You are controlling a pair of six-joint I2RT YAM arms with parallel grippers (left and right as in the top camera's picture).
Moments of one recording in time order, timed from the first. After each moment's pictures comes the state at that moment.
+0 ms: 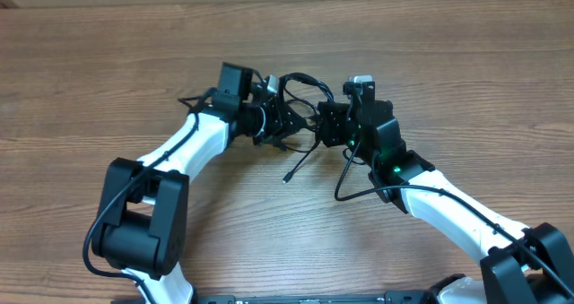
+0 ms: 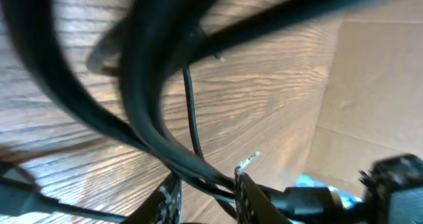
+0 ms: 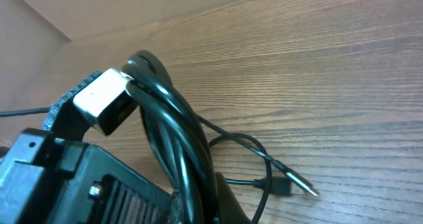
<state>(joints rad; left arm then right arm) -0.31 1.87 1.14 -0.26 0.75 -0.73 0.49 1.50 0.75 0.29 -0.07 0.45</state>
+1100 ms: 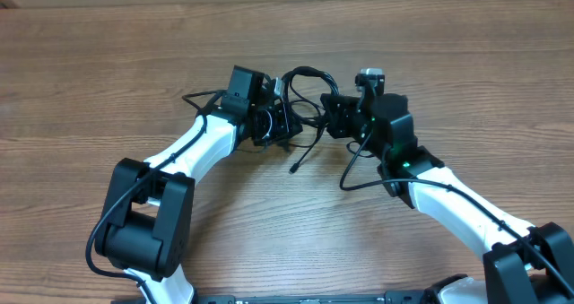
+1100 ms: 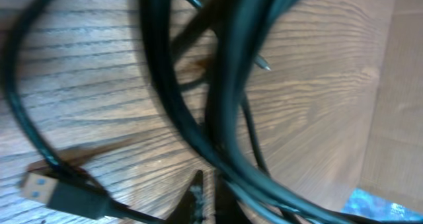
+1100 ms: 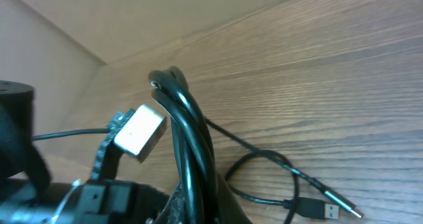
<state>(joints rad) -0.35 1.87 1.14 -0.29 0.59 -0.60 0.40 1.50 0.75 0.36 -0.23 0.56</state>
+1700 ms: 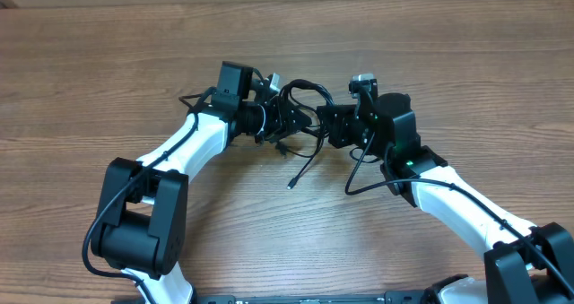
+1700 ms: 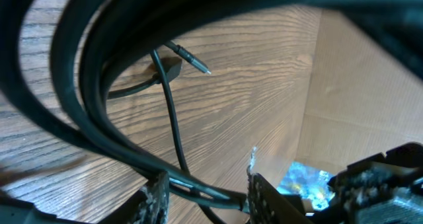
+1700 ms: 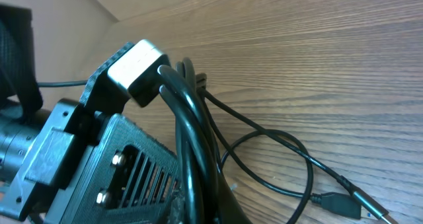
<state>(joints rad) -0.30 1.87 1.14 -0.24 0.83 -0.69 0.39 1.50 0.75 0.28 -0.36 0.44</state>
